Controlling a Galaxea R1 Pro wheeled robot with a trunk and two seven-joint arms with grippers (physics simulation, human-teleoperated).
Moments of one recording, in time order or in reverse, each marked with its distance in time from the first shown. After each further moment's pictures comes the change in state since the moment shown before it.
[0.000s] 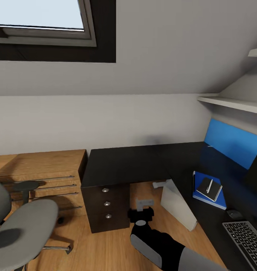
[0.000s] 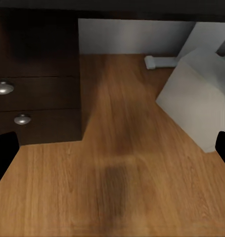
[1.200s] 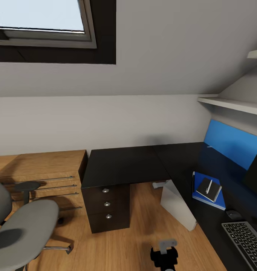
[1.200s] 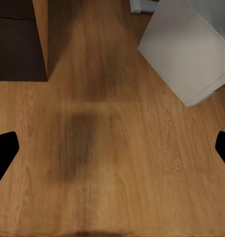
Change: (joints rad) left arm 0.000 -0.006 -0.001 0.070 0.004 0.007 -0.016; right arm 0.144 0.023 0.109 0.681 -0.033 -0.460 0.425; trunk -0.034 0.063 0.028
